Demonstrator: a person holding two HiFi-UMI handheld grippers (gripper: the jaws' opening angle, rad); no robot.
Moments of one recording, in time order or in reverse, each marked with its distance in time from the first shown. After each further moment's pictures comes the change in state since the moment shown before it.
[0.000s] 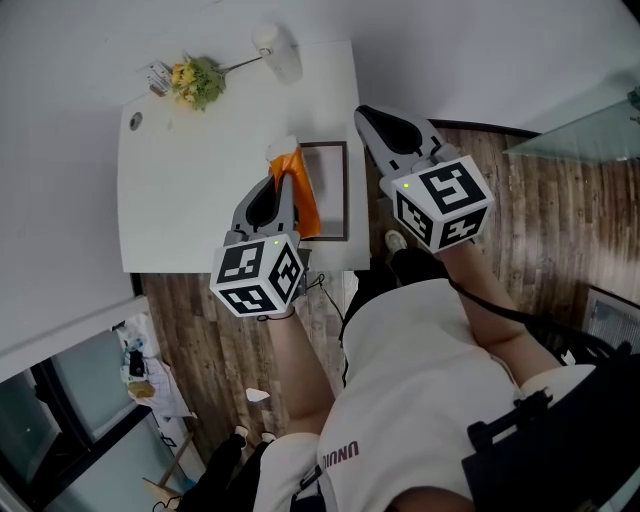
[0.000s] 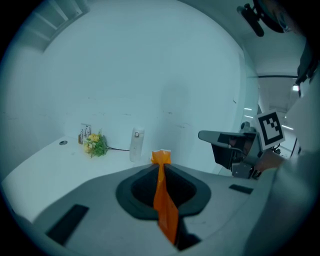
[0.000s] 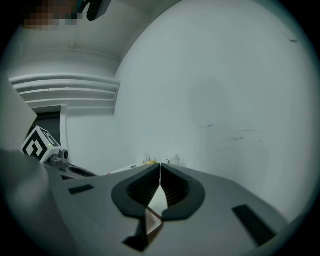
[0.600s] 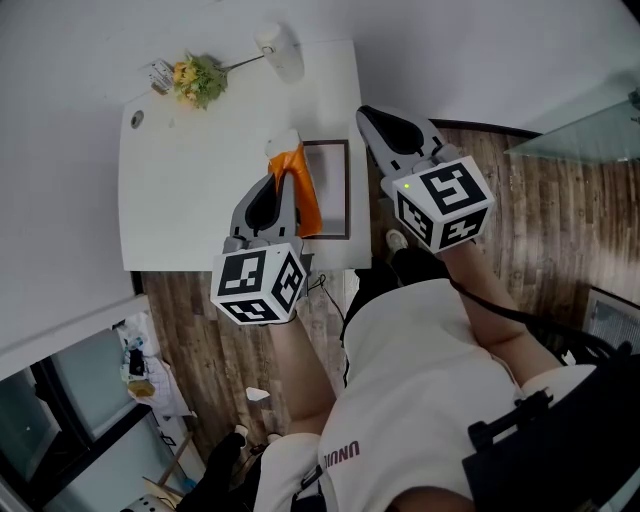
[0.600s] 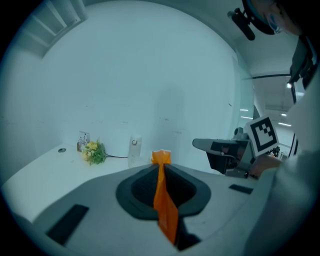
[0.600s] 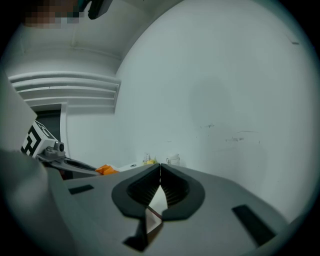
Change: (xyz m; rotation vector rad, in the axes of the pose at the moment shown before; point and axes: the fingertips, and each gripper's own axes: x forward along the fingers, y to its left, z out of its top) left arm -0.012 -0.009 0.016 0.037 -0.068 -0.013; right arm -0.001 0.002 -0.002 -0.014 0.007 -0.003
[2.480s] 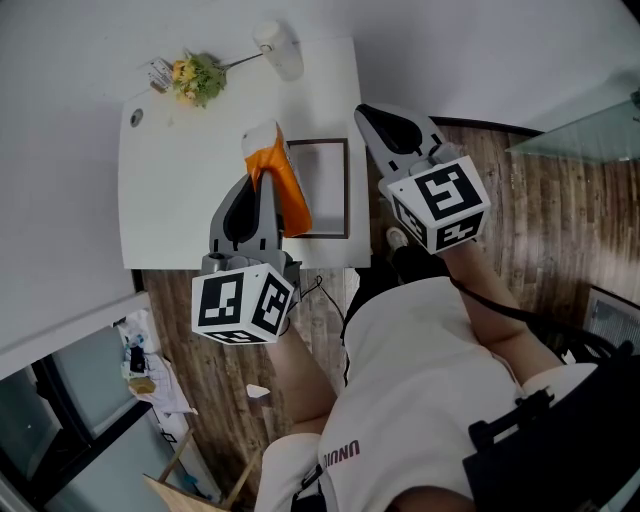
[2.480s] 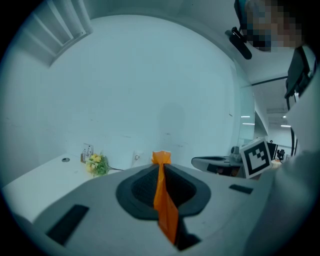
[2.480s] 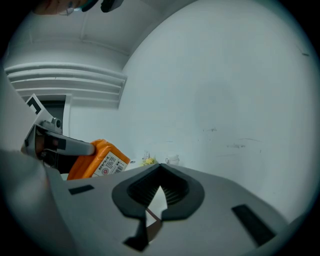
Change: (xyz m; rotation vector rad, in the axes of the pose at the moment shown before) left arm -0.029 0.003 0.044 -0.008 -0.128 0.034; right arm 0.001 0.002 0.002 -0.097 0.012 0.002
